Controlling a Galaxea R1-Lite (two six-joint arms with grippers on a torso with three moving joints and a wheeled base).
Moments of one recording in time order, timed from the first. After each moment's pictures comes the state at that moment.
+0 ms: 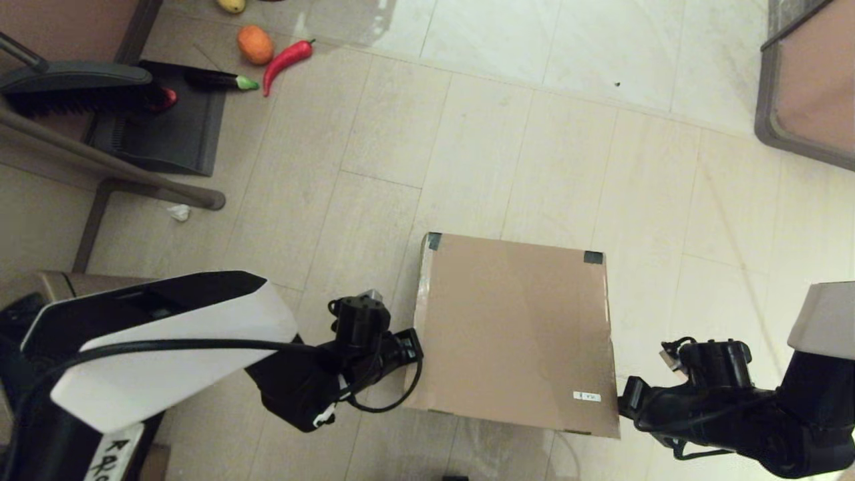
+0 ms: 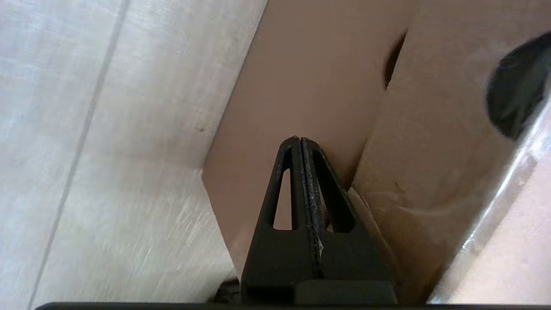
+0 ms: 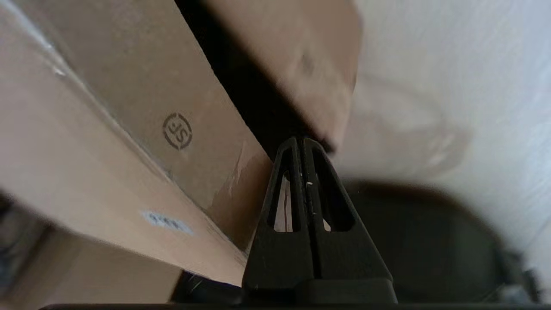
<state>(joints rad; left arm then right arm) -0.56 2.33 -0.96 -0.90 0.04 -0.56 0.04 2.15 -0.39 -0.99 0.39 0.70</state>
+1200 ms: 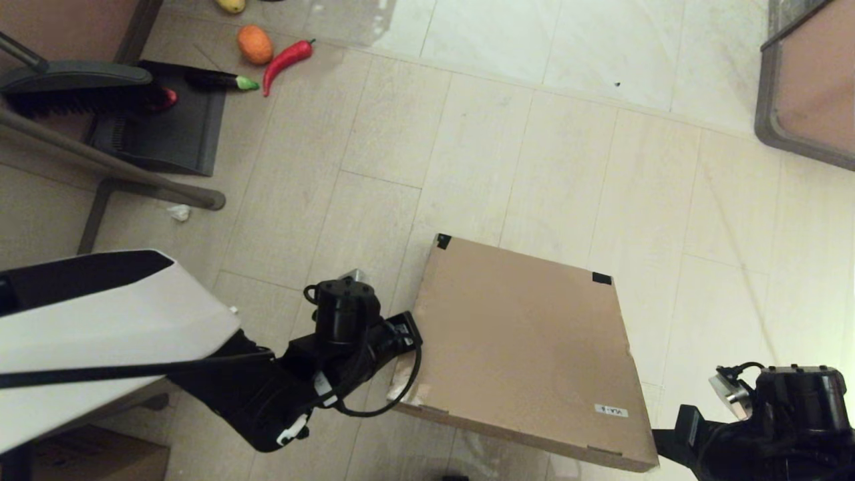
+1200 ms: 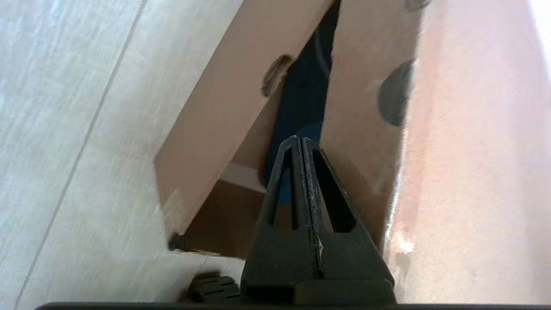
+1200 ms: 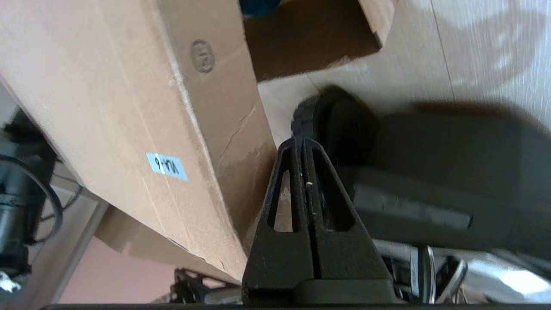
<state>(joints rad) -0.64 2.09 -0.83 -0.91 0.18 -0.60 0.04 1.82 -0.09 -0.99 0.53 0.83</state>
